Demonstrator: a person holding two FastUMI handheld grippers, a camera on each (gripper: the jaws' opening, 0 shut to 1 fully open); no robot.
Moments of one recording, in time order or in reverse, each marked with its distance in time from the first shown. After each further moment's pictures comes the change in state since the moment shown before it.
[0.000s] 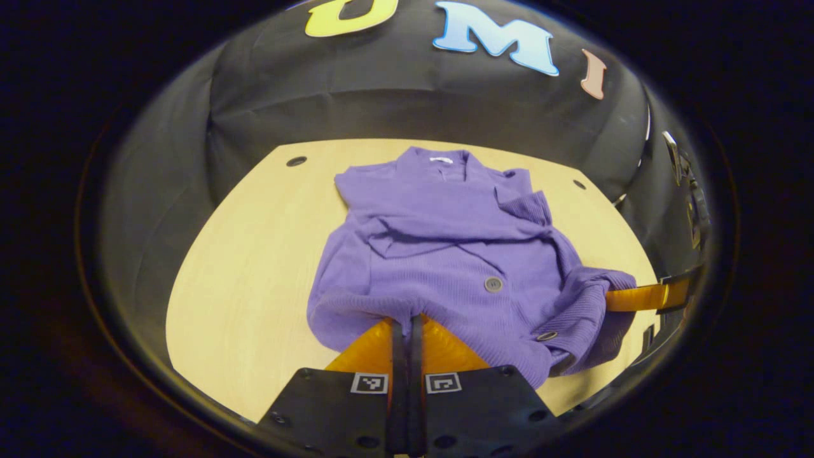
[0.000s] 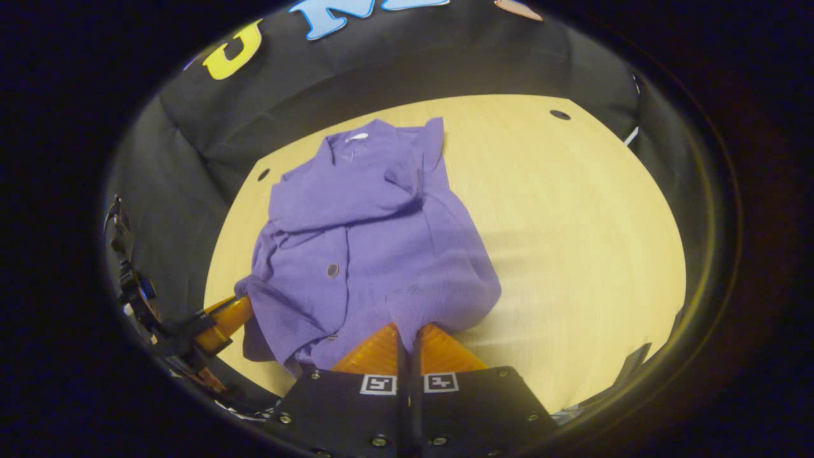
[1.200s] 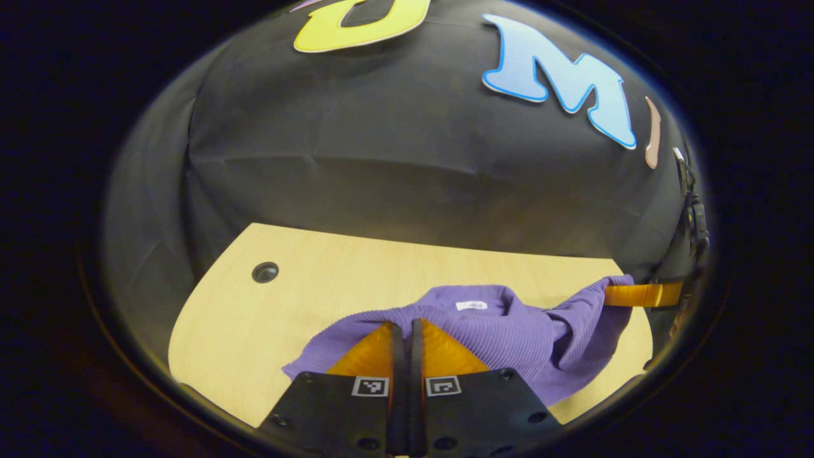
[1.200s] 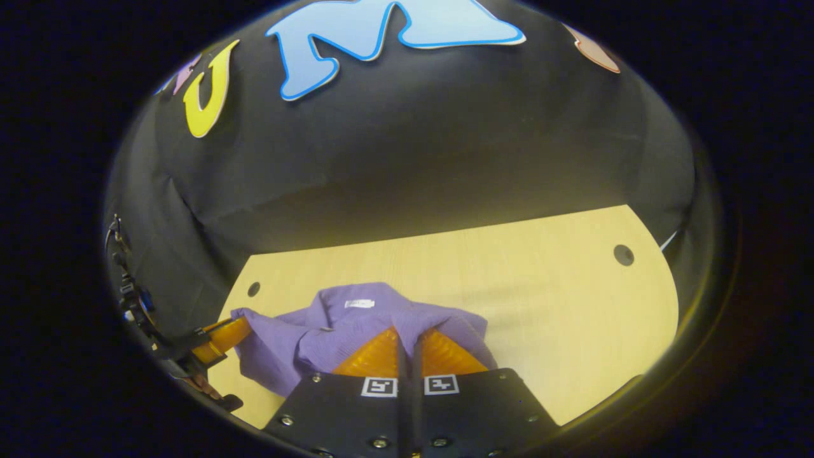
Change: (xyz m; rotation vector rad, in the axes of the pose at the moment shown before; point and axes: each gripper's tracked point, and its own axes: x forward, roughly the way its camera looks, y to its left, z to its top) left arm 0.165 0.024 0.270 -0.061 -0.218 -0.008; right arm 0.107 0.018 0.304 -0.061 -0.308 0.019
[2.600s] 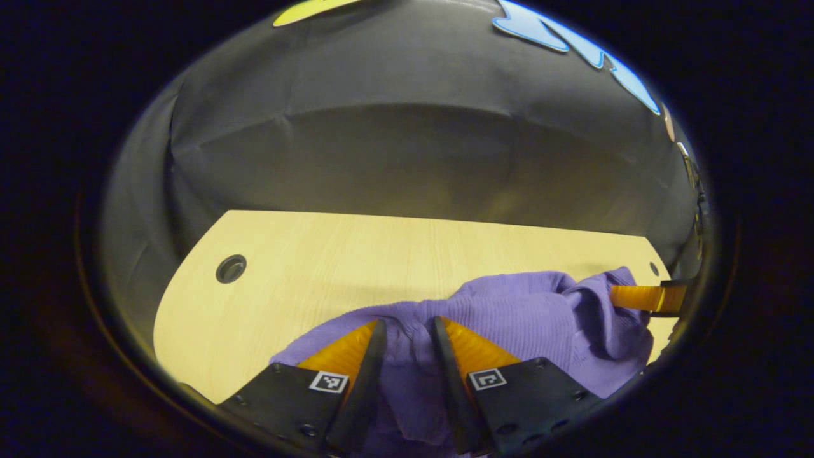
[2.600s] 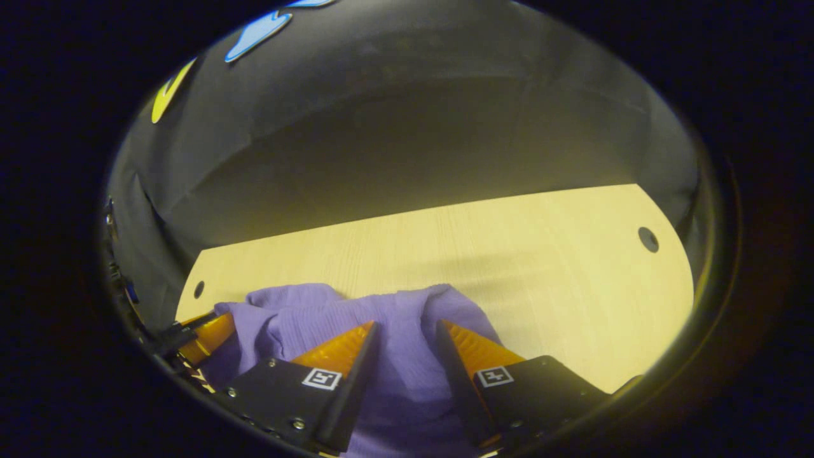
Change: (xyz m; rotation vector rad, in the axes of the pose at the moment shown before) left arm 0.092 0.019 -0.039 0.043 0.078 0.044; right arm 0.083 -0.038 -0.026 0.003 0.019 -0.109
